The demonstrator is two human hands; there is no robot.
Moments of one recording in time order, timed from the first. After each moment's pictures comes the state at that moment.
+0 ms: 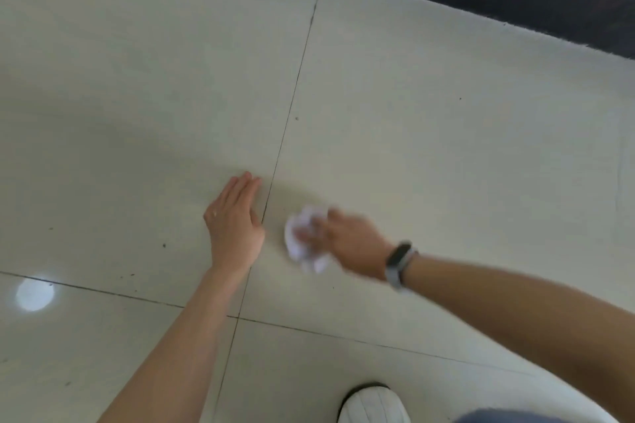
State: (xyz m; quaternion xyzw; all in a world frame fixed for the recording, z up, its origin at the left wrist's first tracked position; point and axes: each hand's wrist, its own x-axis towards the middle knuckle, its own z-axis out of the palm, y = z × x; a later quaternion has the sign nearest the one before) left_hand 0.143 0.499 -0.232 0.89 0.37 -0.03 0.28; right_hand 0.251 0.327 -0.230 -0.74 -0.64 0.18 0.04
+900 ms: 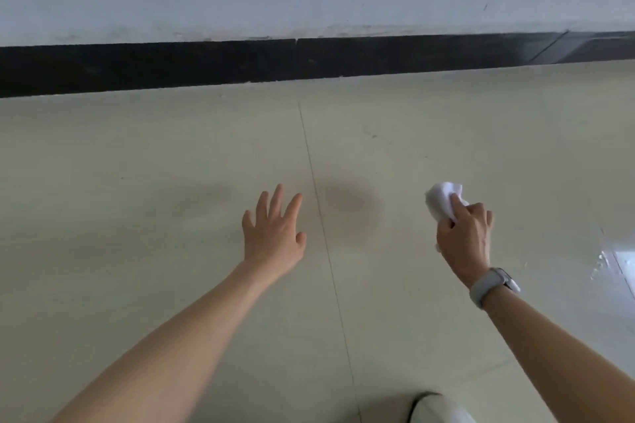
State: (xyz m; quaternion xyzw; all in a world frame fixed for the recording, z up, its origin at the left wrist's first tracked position) left_hand 0.450 0.072 -0.188 0.95 0.05 -0.26 0.19; right_hand 0.483 -0.197 -0.167 -0.97 0.17 0.05 0.17
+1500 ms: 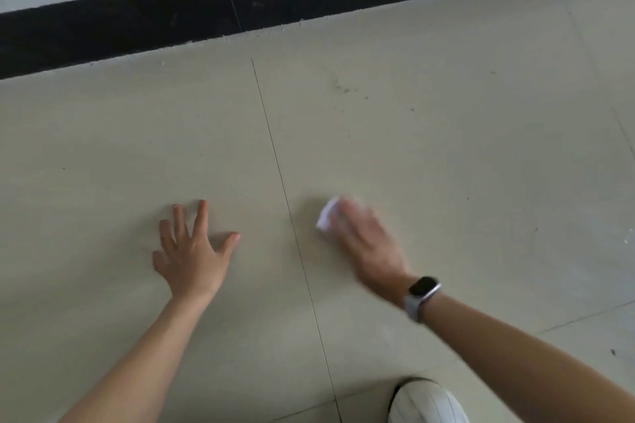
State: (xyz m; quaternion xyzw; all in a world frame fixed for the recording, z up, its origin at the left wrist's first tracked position) left_hand 0.408 0.075 -0.222 0.91 0.31 -0.22 0.16; right_hand 0.424 -0.189 -0.264 -0.95 -0.27 0.07 0.16
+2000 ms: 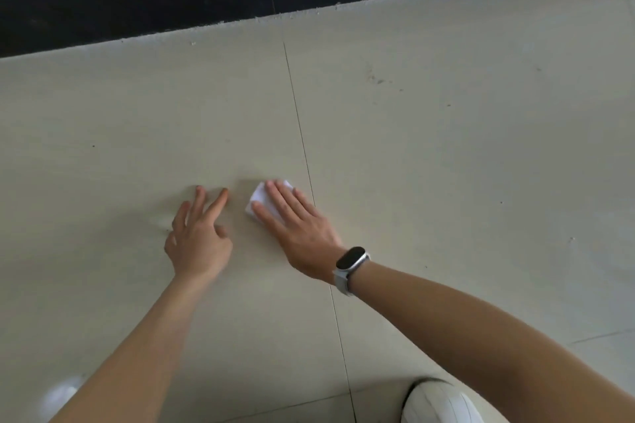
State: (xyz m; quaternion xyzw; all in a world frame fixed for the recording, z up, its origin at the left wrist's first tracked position) left_hand 0.410 0.103 -0.218 0.91 0.30 -0.21 0.19; right_hand 0.442 -0.059 -0.258 -0.90 -0.39 0.09 0.14
